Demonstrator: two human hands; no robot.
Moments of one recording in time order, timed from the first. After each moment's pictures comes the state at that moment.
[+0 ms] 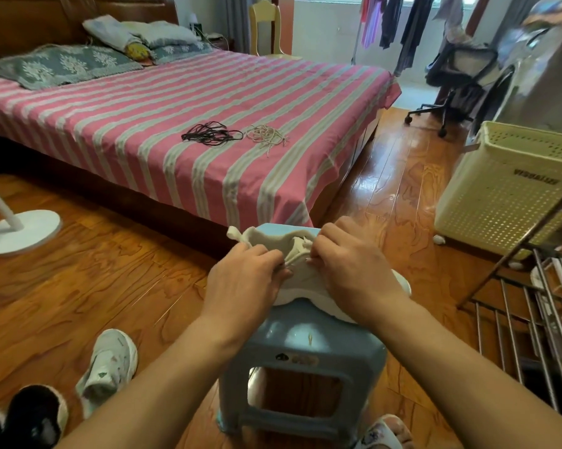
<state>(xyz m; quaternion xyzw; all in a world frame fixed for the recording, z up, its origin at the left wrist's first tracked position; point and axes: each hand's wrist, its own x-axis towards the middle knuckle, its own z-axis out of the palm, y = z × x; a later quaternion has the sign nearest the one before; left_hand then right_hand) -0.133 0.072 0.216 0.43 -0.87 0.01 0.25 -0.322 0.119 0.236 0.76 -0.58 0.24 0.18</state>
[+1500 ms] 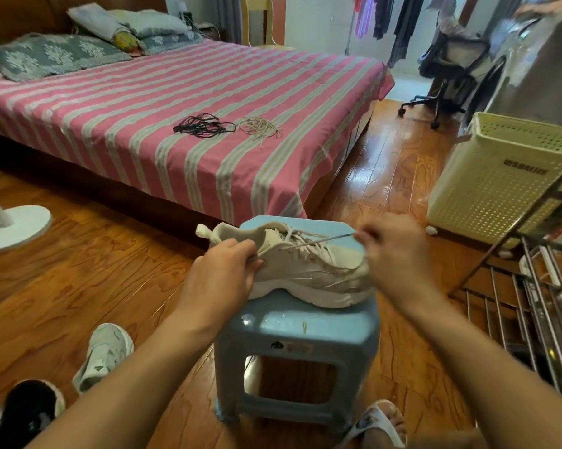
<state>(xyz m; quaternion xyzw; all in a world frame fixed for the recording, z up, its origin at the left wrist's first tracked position) -0.112 0.069 0.213 0.47 -0.84 -0.08 0.25 -0.366 0.143 0.237 0.58 -0.73 0.36 0.10</state>
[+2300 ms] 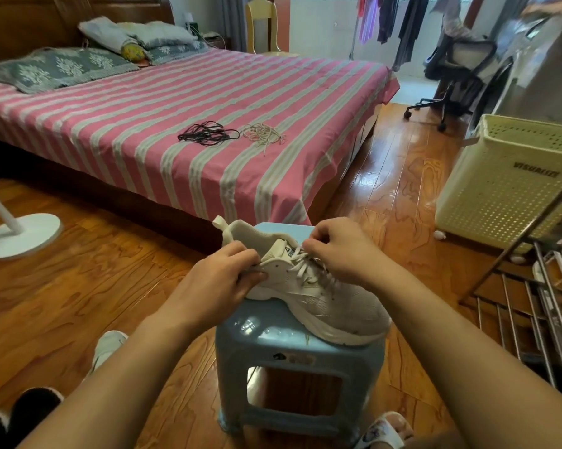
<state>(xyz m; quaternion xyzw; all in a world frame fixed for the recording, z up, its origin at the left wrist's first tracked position) -0.097 0.048 0.210 0.36 -0.89 -0.14 0.24 -0.329 0.089 0.256 0.60 -0.73 0.26 -0.19</state>
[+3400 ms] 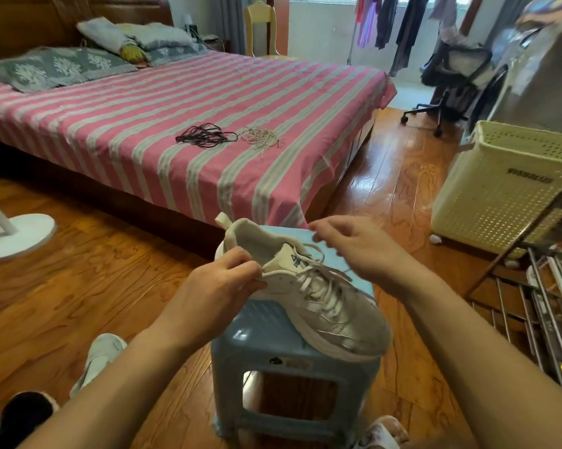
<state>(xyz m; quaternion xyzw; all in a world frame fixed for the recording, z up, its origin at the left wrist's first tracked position) -0.095 0.062 0.213 0.29 -0.91 -0.06 0.28 -0.344 0.111 0.279 0.56 -0.68 0.35 -0.31</state>
